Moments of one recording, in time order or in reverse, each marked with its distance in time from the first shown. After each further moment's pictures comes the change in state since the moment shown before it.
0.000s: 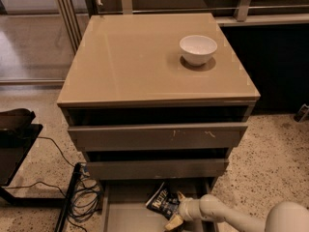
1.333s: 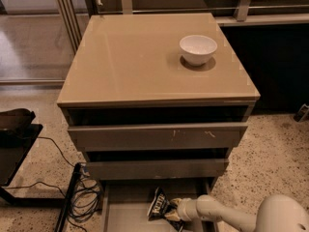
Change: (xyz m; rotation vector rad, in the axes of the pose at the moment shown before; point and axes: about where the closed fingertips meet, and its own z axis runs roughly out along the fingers) arm 0.009 -0.001 0.014 0.012 0.047 0.024
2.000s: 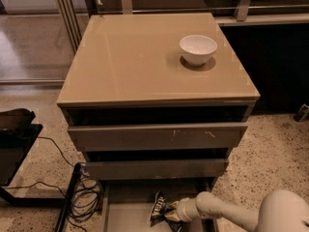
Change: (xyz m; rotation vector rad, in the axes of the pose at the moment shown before) arm -0.015 0.020 -0.014 -0.087 0.021 -0.035
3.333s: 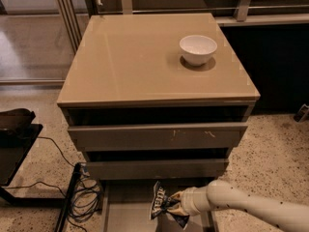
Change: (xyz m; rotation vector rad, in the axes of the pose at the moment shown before) arm -0.114 0.060 -0.149 -0.023 -0.015 -0.226
